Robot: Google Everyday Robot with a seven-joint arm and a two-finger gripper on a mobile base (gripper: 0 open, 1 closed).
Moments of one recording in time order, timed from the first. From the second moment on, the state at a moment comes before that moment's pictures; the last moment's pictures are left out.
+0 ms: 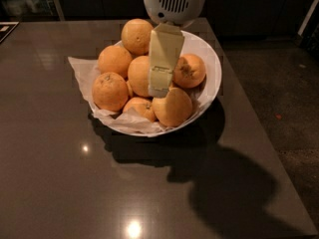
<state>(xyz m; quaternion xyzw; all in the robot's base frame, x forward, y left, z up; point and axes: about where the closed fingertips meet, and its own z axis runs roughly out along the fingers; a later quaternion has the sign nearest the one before) 0.485 -0.012 1.008 -0.66 0.74 -0.04 0.13</state>
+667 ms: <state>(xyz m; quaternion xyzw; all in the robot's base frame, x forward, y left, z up) 0.499 0.014 0.993 -0.67 0.74 -0.04 0.11</state>
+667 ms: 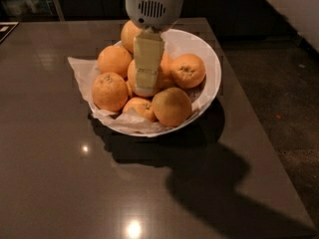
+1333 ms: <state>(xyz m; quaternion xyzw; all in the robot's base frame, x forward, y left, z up) 0.514 0.017 0.972 -0.66 0.75 -0.03 0.09</state>
